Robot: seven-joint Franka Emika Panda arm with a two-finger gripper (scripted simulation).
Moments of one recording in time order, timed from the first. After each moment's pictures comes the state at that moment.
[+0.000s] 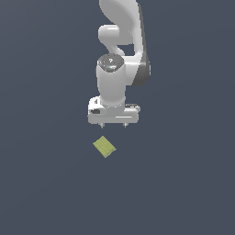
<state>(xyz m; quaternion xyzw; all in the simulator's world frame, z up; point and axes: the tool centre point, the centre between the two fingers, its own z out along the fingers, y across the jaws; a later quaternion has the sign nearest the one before) 0.001 -0.017 0.168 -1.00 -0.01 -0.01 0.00</state>
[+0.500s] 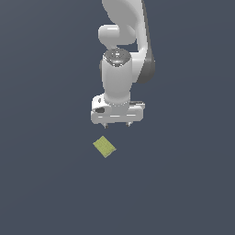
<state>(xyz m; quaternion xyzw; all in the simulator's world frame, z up) 0.008 -0.002 0.183 -1.00 -0.04 -0.03 0.00</state>
